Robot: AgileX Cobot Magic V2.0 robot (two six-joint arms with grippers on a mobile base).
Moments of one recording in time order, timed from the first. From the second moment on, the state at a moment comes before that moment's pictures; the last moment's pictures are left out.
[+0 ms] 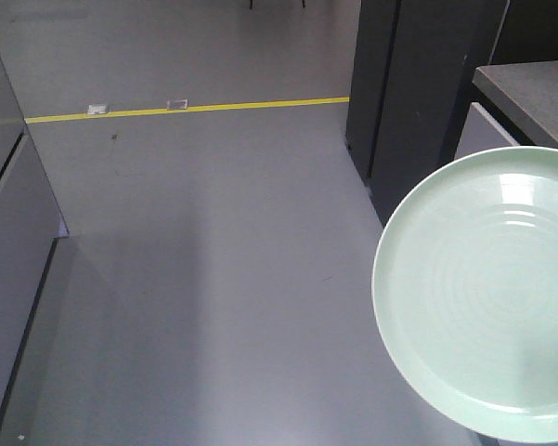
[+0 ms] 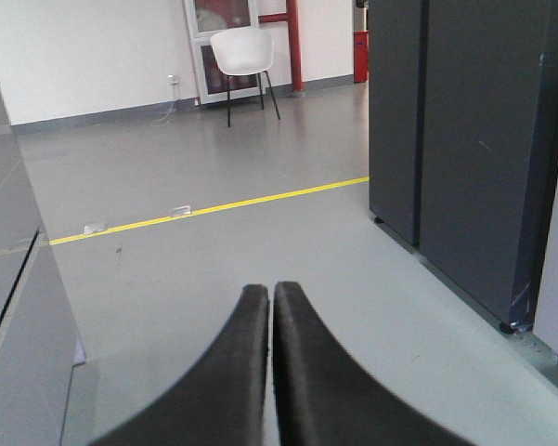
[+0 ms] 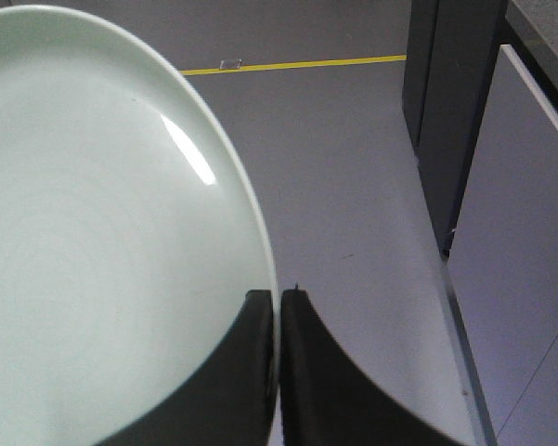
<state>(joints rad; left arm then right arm) -0.10 -0.01 0.02 -0.03 0.15 0.03 0.14 0.48 -0.80 0.10 0.83 0.01</state>
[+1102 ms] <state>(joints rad) -0.10 -0.01 0.02 -0.03 0.15 0.03 0.14 0.48 -0.80 0.10 0.83 0.01</state>
